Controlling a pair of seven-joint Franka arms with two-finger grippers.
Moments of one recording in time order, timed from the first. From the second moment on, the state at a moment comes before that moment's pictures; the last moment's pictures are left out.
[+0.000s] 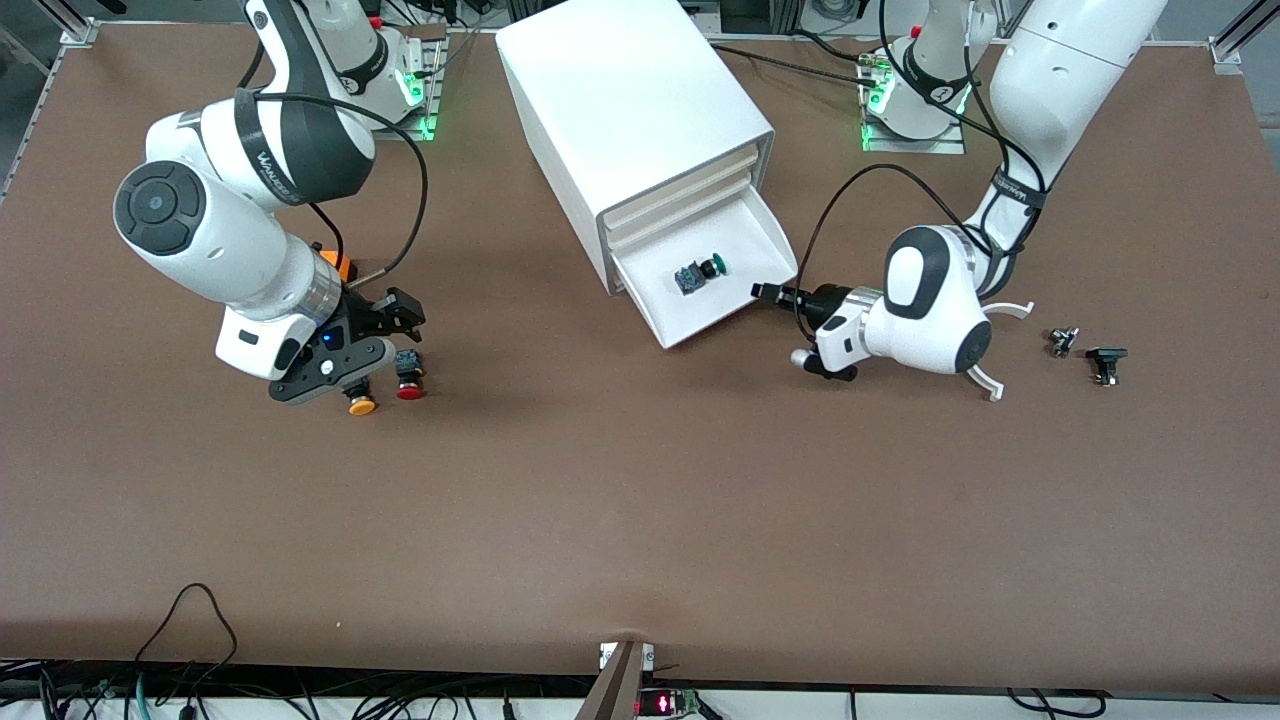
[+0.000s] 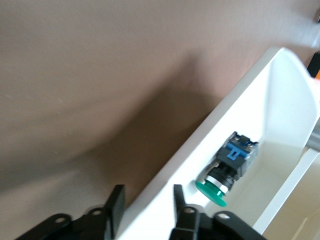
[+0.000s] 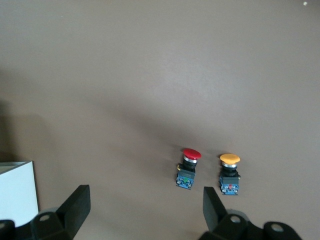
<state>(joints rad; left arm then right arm) -0.02 0.53 -0.30 -1.97 -0.72 2.00 0.28 0.33 0.29 -0.02 -1.65 0.08 1.95 -0.15</state>
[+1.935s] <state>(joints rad) 0.10 -0.02 -0.14 -1.68 -0.01 1.53 0.16 0.61 0.68 0.32 -1.34 -0.10 2.10 -0.57</state>
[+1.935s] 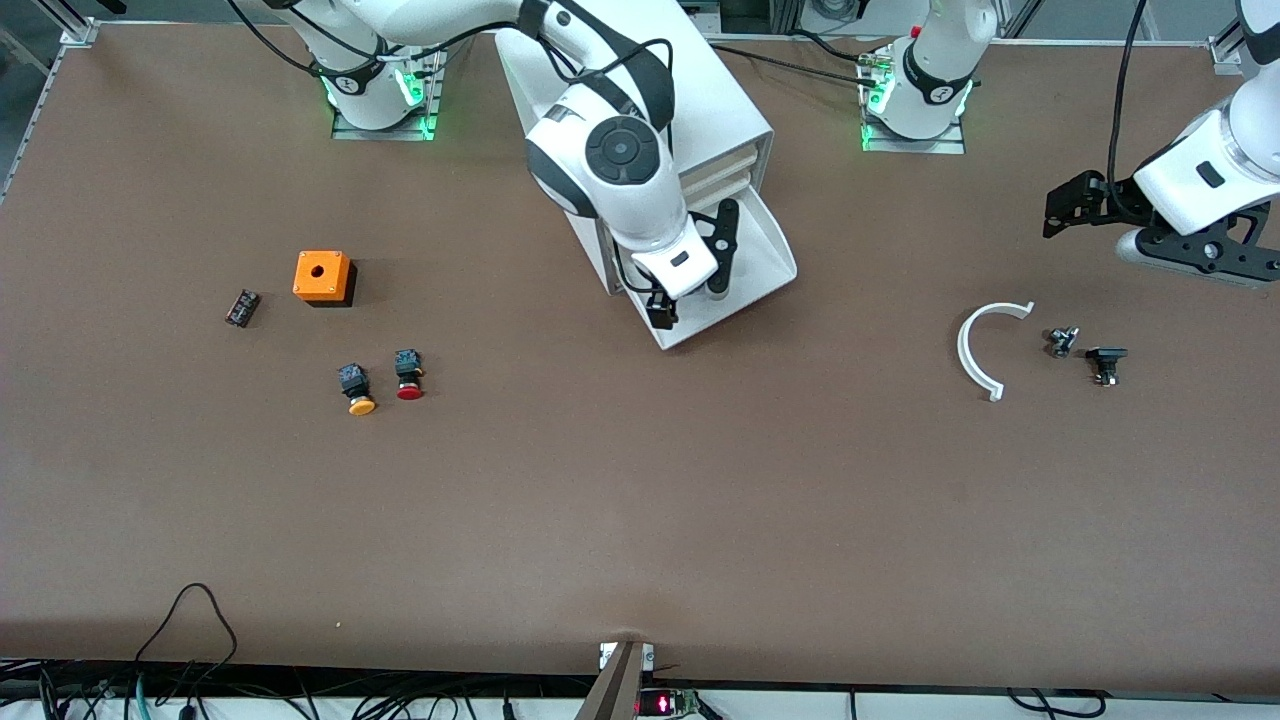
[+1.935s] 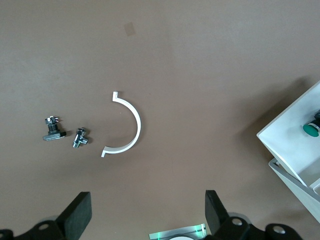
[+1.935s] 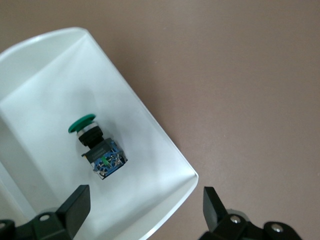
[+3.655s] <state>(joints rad) 0.14 0.02 -0.13 -1.67 -0.01 1.56 0.16 0.70 0.78 0.31 -1.34 -0.26 2.09 -0.86</state>
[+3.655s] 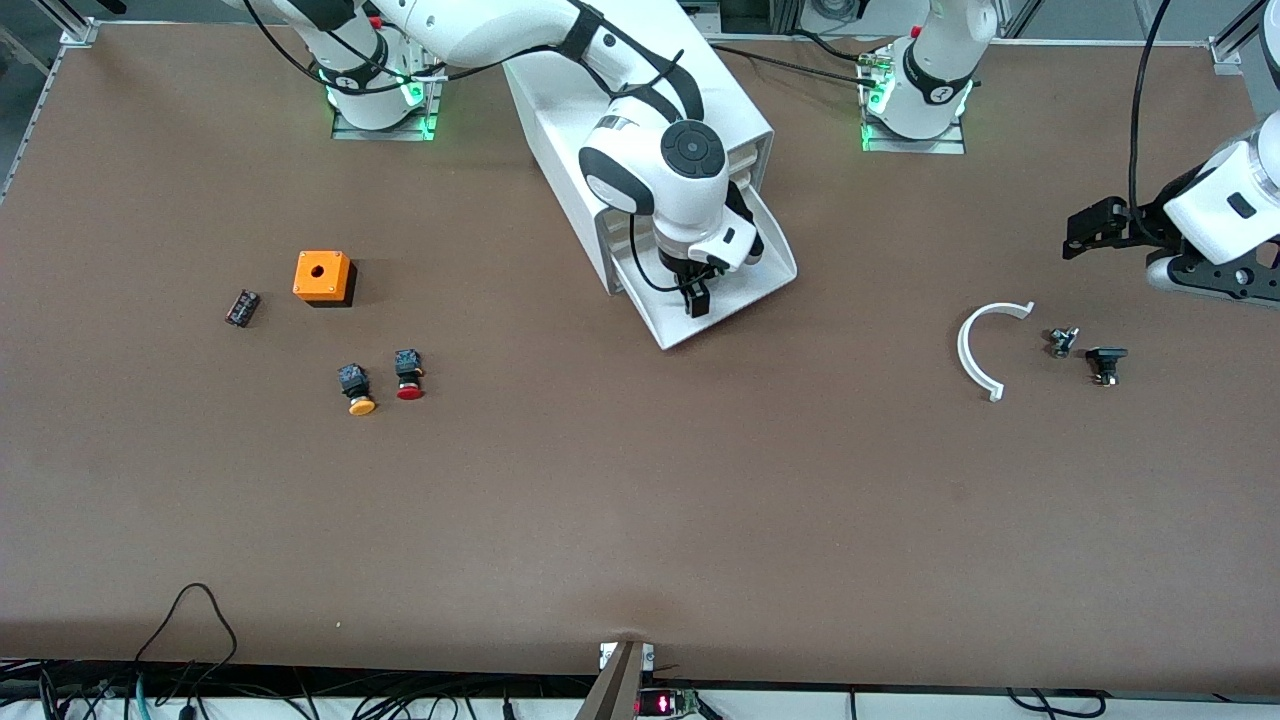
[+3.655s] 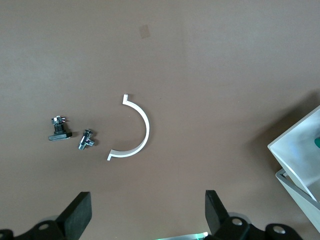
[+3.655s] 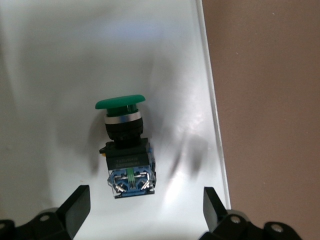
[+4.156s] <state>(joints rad) 0.14 0.02 -0.13 -1.67 -0.01 1.56 0.16 0.71 0.79 0.31 -1.34 -0.26 2.10 -0.82</state>
